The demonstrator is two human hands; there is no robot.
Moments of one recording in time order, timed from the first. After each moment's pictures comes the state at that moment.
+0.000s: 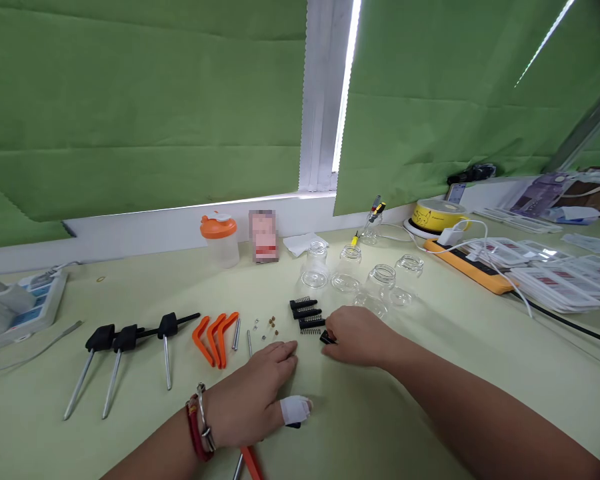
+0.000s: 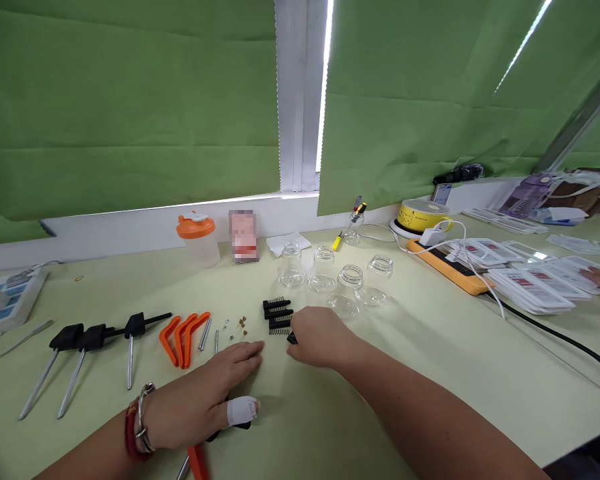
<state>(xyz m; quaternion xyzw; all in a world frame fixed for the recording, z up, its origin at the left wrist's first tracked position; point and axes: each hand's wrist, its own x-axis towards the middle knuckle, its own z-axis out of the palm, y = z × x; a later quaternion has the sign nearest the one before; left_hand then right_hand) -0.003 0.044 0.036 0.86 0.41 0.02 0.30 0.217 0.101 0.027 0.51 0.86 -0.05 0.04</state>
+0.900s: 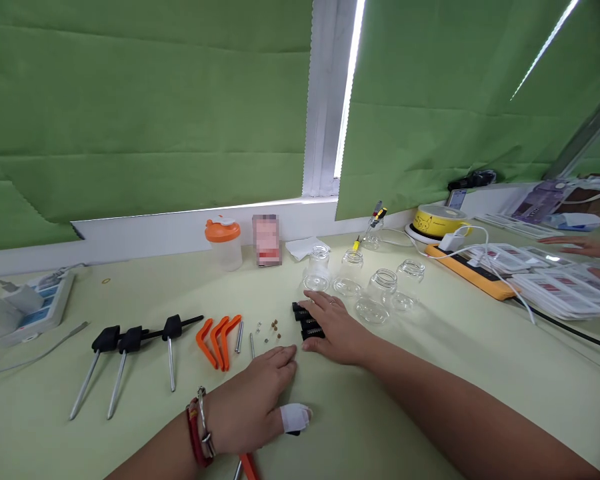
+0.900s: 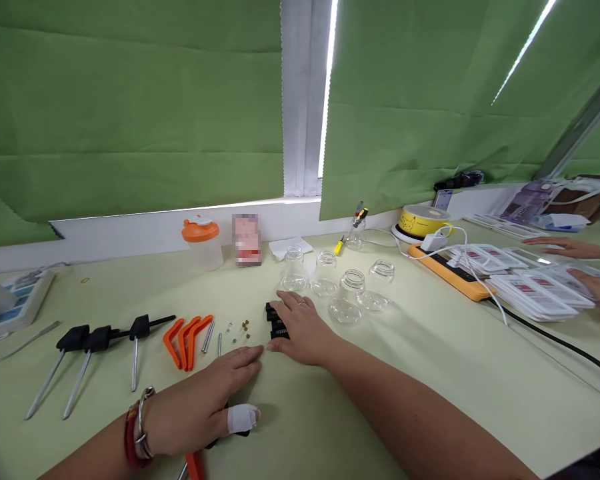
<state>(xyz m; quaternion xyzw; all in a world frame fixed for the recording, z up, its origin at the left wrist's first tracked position) -0.006 0.041 0.036 0.87 0.40 0.03 0.29 0.204 0.117 -0.001 0.44 0.88 -0.09 -0.14</state>
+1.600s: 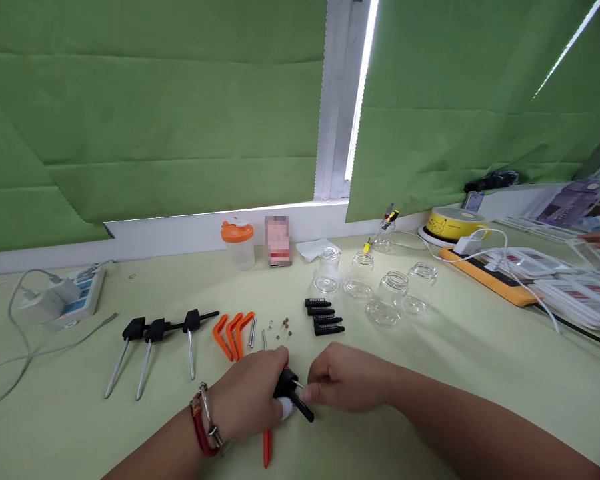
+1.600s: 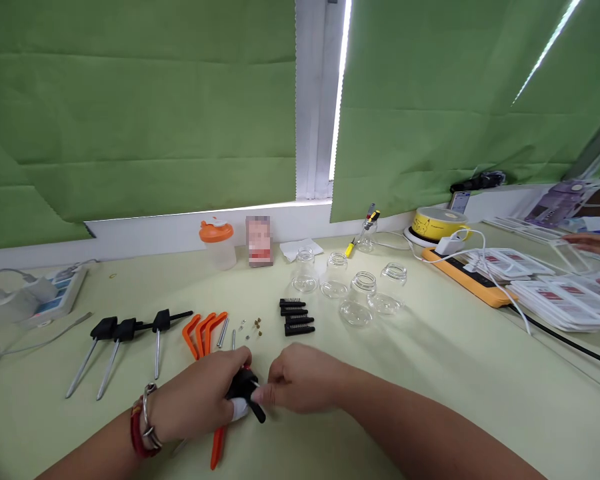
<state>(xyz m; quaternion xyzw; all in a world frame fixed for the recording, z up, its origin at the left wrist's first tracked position) -0.010 0.029 0.045 0.81 0.54 -0.01 0.21 0.190 0.063 0.028 0.37 0.87 -0.33 -0.01</state>
